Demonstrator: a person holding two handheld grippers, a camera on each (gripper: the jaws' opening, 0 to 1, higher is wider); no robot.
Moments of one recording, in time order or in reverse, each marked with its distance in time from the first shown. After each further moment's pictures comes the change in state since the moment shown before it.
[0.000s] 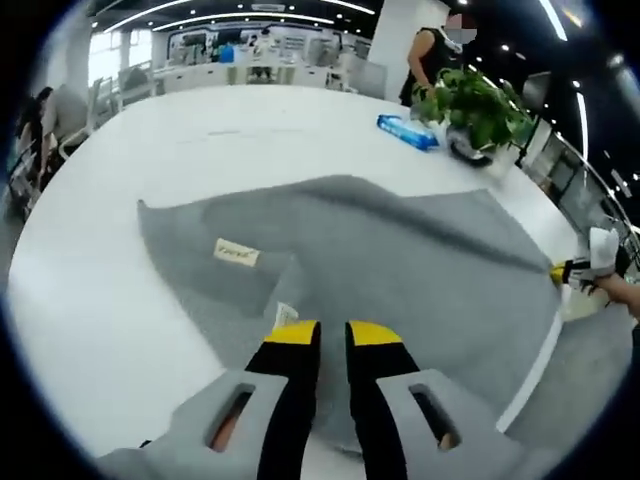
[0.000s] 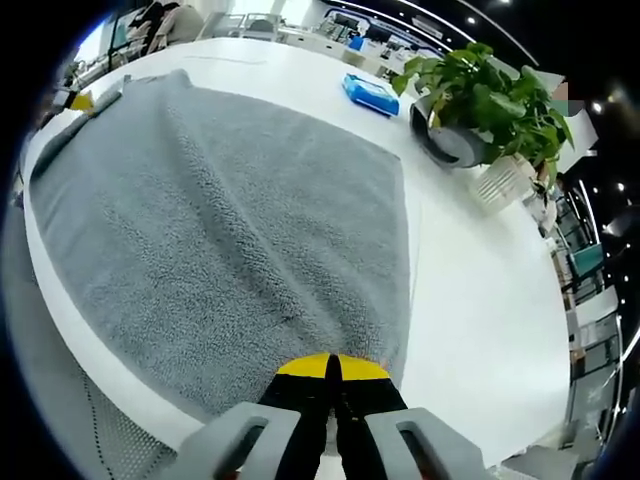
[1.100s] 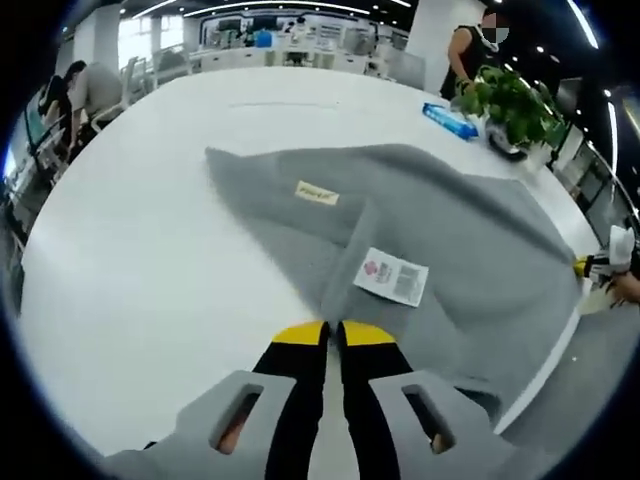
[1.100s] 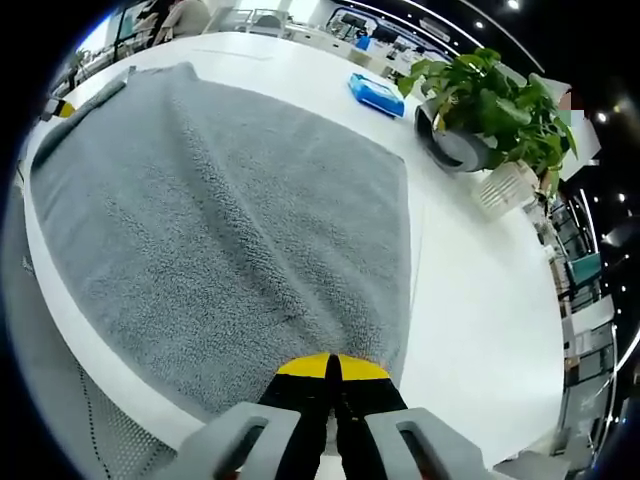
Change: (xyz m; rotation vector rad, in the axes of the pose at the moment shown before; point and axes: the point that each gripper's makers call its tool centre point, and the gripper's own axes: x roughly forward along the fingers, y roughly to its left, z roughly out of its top) left arm -0.018 0.046 -0.048 -0.076 0.100 0.104; right arm 0.000 0.001 0.000 -0.040 0.009 -0.012
